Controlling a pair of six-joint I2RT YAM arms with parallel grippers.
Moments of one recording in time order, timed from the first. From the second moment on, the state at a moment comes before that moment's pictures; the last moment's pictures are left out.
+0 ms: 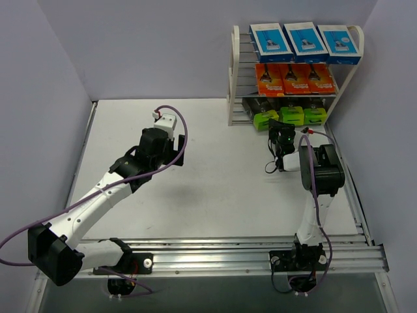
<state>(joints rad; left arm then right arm) -0.63 1.23 1.09 -0.41 -0.34 -0.22 0.07 2.05 0.91 0.97 0.22 1.44</state>
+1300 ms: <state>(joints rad) -0.63 1.22 1.09 -0.41 -0.34 -0.22 0.04 2.02 0.86 0.96 0.07 1.41</state>
